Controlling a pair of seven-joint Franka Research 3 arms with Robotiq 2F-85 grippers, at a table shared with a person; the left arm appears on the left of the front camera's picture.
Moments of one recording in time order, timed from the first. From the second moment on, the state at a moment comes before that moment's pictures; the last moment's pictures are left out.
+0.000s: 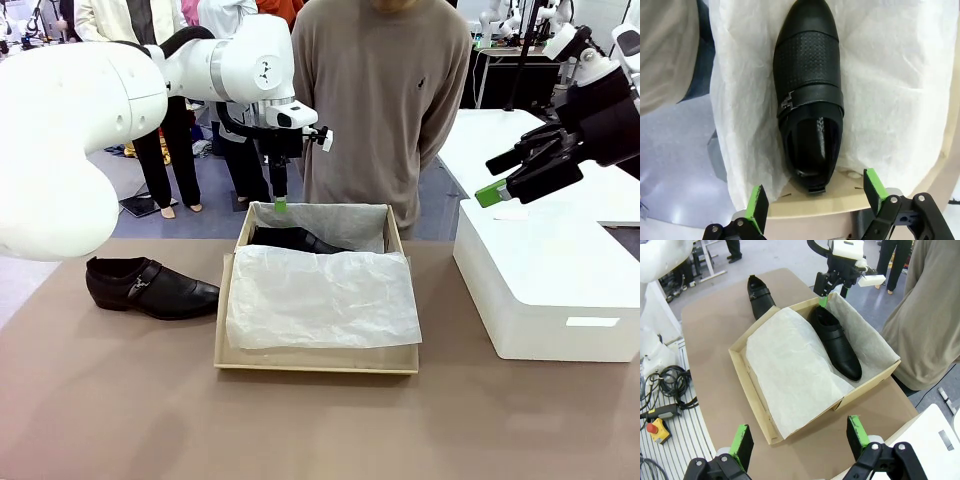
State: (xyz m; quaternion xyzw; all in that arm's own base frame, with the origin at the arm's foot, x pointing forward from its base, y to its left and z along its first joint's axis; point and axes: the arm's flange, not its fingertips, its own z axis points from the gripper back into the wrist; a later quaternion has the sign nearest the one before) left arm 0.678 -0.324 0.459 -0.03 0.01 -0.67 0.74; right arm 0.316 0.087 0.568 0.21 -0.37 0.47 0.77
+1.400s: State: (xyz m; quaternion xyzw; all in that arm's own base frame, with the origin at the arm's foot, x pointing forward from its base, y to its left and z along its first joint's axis) left arm 0.594 -0.141 0.520 -0.01 -0.02 -0.72 0.69; right arm 0.315 0.087 0.569 0.21 -0.37 0.47 0.77
